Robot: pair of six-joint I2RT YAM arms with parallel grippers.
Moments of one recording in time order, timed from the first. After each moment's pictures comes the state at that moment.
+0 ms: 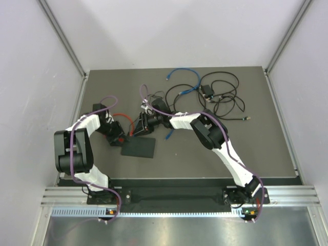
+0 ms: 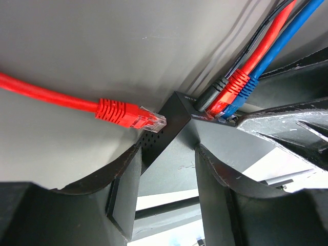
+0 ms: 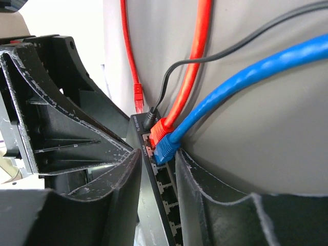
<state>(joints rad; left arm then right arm) 0.11 1.62 0.92 -0.70 0.38 -0.44 0.79 2.51 1.75 0.22 -0.82 0.94</state>
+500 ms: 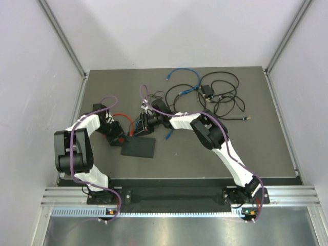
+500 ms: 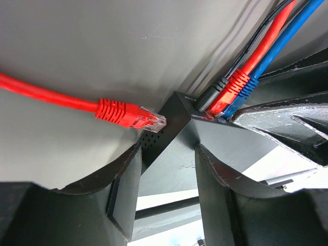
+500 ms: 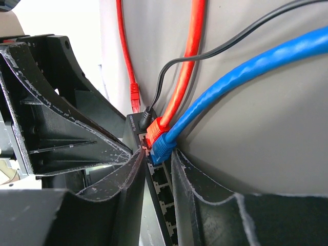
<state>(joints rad) 0.11 1.62 0.92 -0.70 0.38 -0.44 0.79 2.51 1.75 0.21 -0.81 0.93</state>
